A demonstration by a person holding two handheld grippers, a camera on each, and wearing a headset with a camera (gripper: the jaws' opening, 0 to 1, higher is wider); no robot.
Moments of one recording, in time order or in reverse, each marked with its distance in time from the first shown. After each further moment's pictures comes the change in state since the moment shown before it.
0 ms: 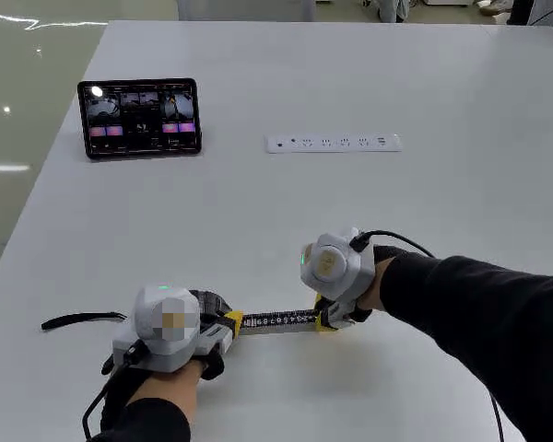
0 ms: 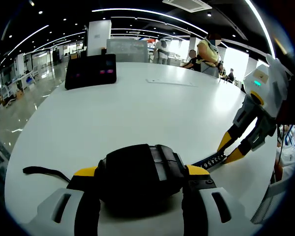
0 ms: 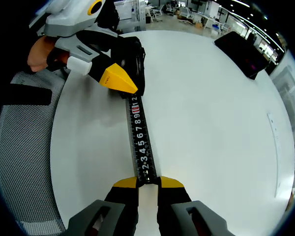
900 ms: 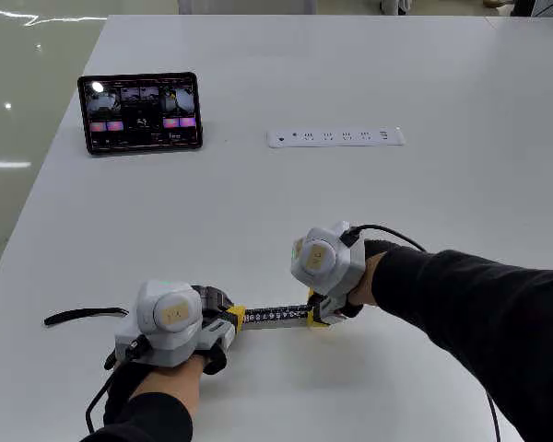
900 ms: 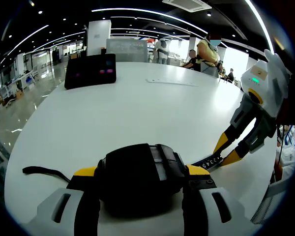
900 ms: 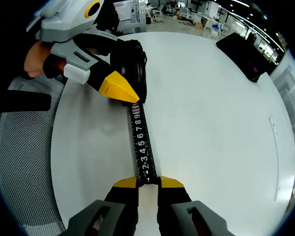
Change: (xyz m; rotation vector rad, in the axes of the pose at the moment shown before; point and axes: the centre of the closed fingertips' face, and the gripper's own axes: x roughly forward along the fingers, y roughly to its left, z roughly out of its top) left arm -0.001 -0.001 0.000 0.000 0.002 -0.003; right arm 0.004 0.006 0.014 -0.002 -0.008 0.005
